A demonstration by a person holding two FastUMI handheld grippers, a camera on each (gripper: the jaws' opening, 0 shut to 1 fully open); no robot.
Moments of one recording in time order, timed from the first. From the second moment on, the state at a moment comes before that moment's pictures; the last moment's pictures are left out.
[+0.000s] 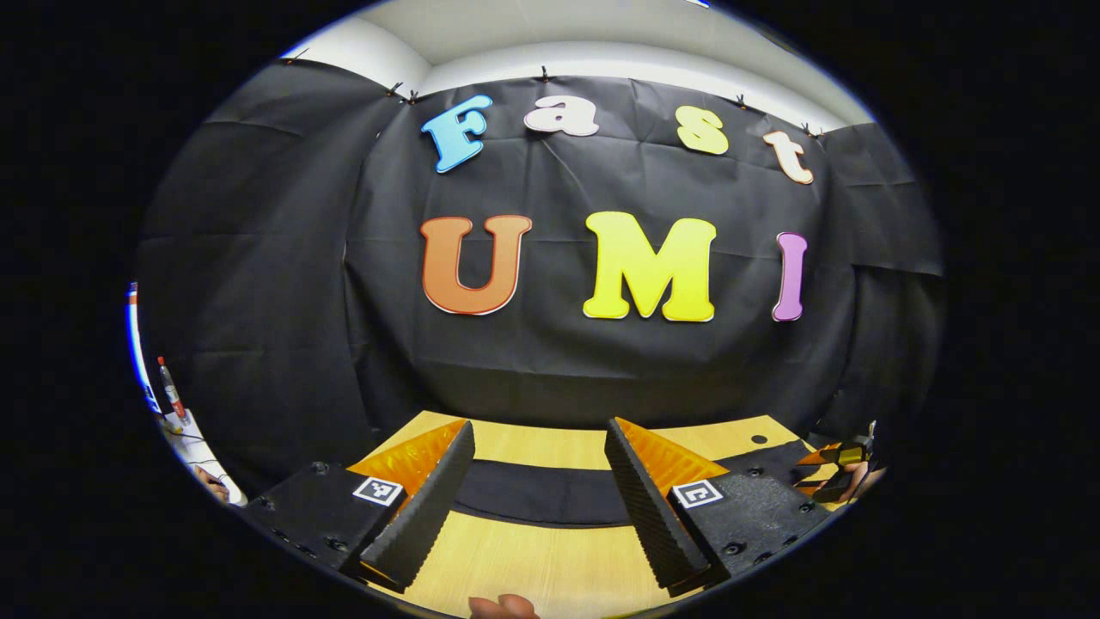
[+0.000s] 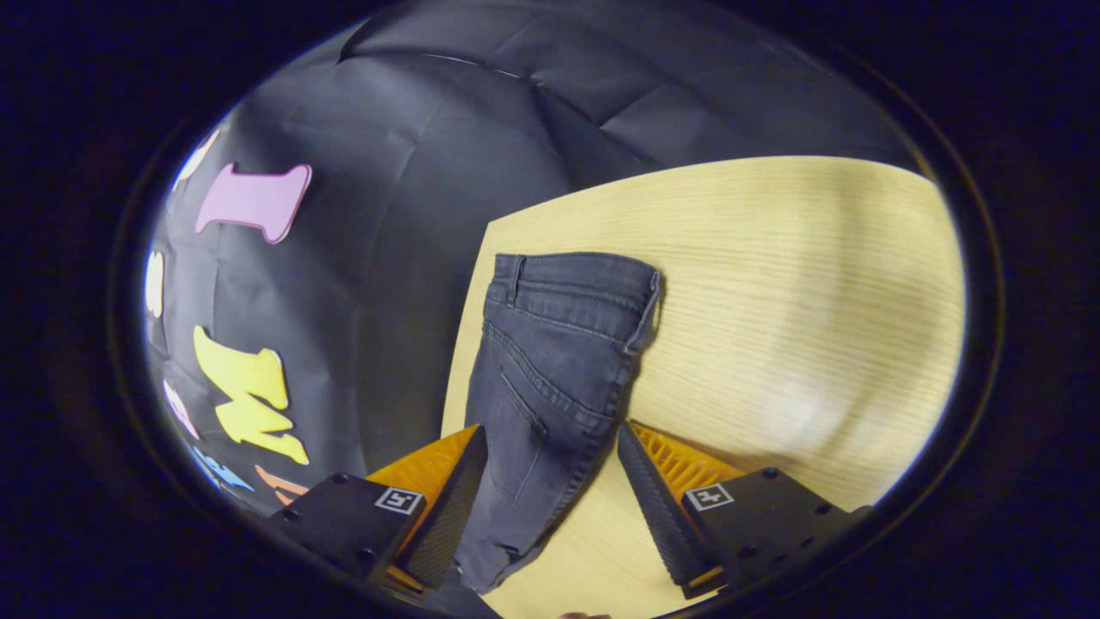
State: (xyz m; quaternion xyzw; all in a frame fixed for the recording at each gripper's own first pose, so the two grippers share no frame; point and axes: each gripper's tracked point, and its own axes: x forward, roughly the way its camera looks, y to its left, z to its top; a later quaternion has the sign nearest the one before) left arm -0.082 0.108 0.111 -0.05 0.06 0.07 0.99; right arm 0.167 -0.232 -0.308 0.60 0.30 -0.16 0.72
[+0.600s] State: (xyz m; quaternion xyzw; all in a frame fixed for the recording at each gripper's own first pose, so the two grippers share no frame) left arm -0.098 0.127 0.108 -0.05 0.08 0.09 0.99; right arm 0.181 -0.234 -0.342 0.58 0.31 -0.19 0.73
